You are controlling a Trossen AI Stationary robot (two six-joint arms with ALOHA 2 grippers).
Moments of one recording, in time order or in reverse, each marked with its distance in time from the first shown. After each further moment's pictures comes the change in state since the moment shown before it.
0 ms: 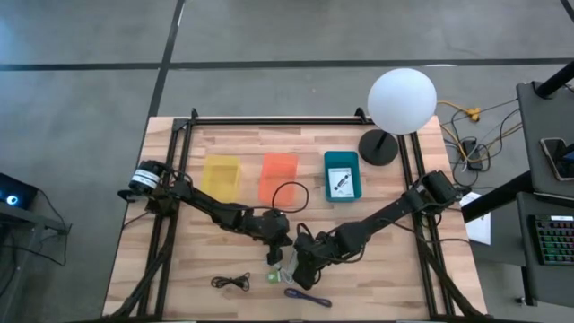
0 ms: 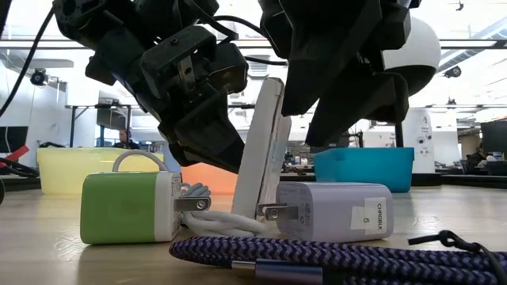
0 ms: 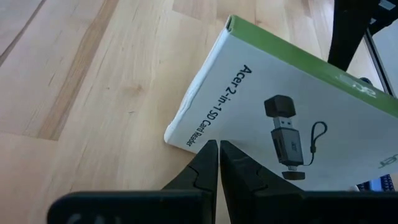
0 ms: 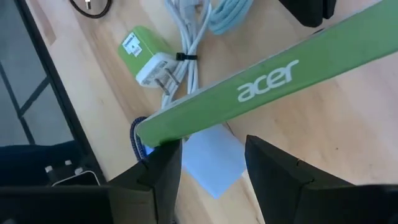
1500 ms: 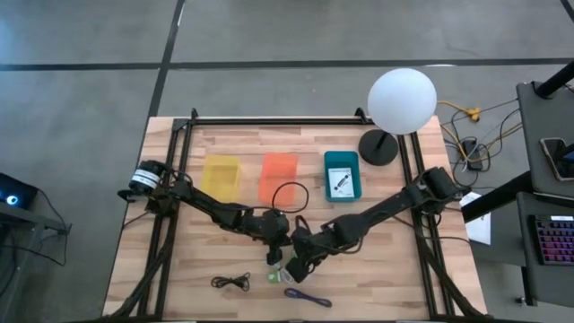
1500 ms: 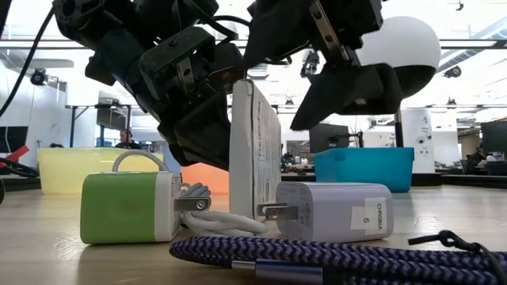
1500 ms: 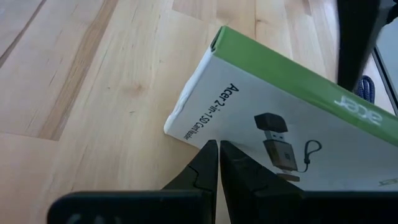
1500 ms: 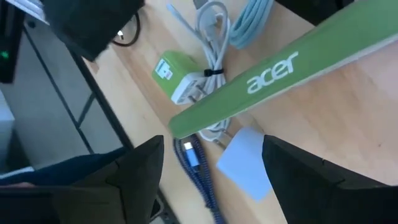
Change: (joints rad) left arm 0.000 0.000 -0.002 -0.001 0.000 0.008; right arm -0.051 -0.022 0.000 0.073 -0.115 0.154
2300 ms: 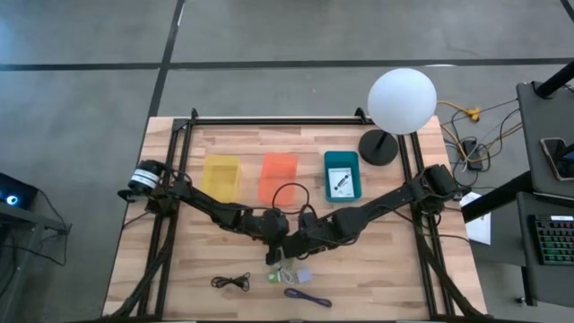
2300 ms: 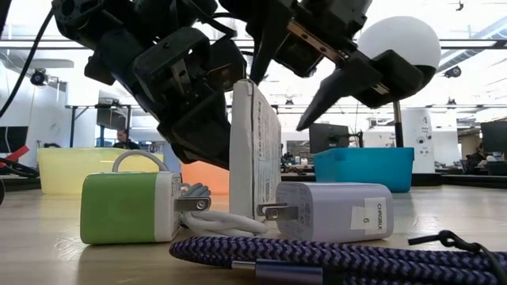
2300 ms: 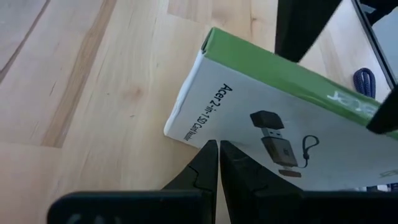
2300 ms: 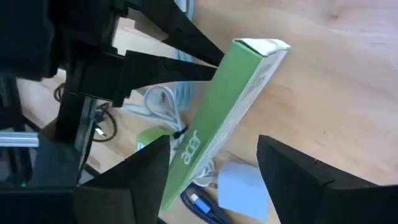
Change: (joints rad) left arm 0.000 -0.006 -0.004 0.002 0.000 0.052; right arm -0.038 -0.016 0.041 -0.162 0.145 0.433
